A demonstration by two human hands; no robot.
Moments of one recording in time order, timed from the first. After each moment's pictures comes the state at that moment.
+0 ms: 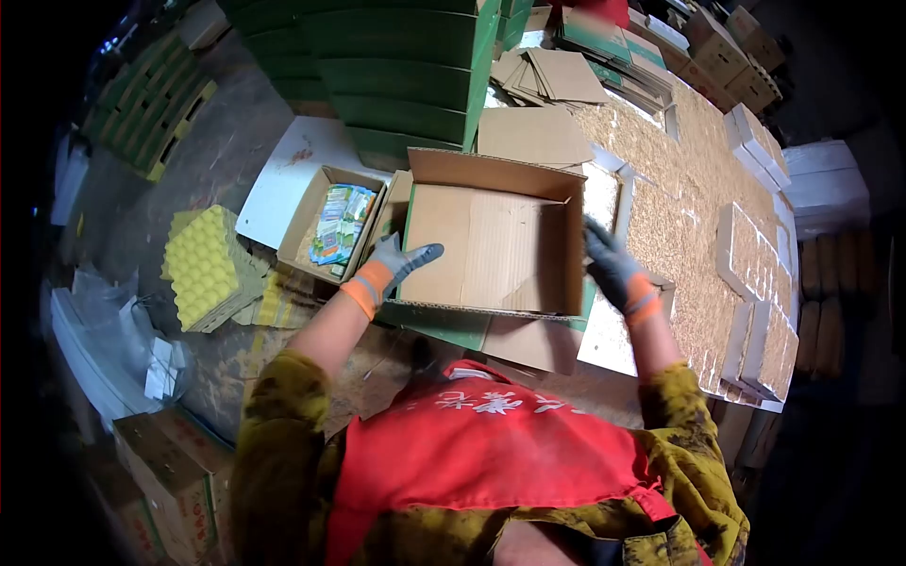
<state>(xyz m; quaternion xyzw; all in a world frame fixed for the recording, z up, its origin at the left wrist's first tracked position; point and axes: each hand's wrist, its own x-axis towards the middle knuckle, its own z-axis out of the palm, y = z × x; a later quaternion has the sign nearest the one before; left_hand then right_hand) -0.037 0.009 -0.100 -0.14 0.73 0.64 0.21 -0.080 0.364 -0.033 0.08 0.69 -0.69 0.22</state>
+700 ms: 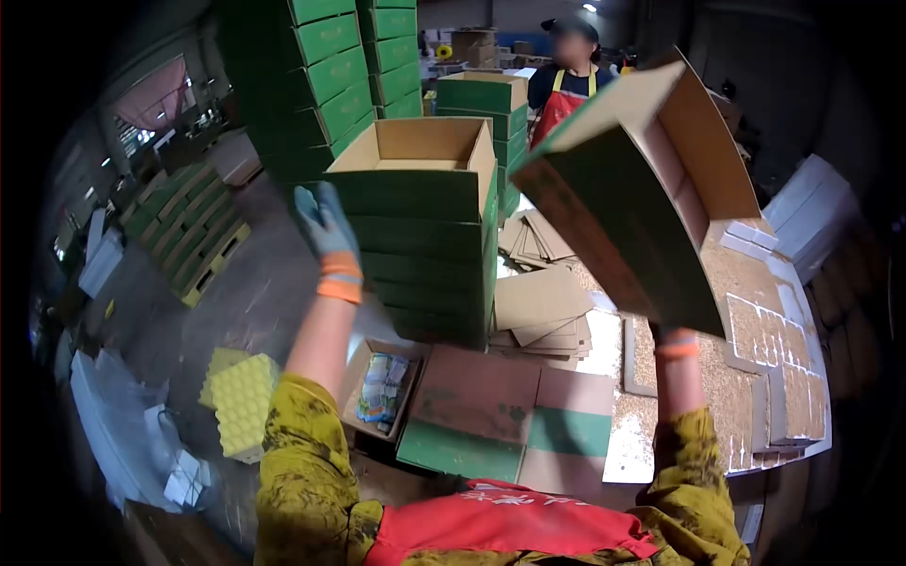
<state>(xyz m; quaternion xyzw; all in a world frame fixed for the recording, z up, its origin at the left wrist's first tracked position) -0.257 -0.127 0.088 0.16 0.44 0.73 -0.51 -0.180 0.381 0.103 -0.29 0.18 -0.93 0.16</state>
